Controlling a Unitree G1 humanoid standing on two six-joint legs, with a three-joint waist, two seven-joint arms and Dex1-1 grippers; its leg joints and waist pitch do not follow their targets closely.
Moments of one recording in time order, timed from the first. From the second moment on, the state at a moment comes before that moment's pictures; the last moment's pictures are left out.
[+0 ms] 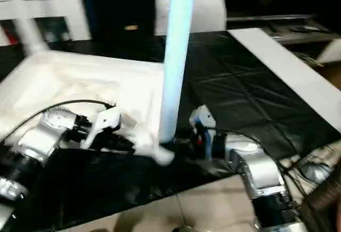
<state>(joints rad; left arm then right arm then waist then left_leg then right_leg) -0.54 0.41 -0.28 0.43 0.01 0.24 -1.25 -0.27 -0.28 0.09 0.11 0.23 0.42 0.92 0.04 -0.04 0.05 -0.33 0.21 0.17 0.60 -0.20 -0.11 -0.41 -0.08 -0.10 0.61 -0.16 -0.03</state>
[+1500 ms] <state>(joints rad) -0.54 0.47 -0.33 0.44 -0.01 0.08 -1.40 -0.32 -0.45 0.20 0.14 0.23 0.27 1.22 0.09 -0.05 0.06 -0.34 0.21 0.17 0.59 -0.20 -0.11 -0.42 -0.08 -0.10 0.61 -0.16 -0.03</state>
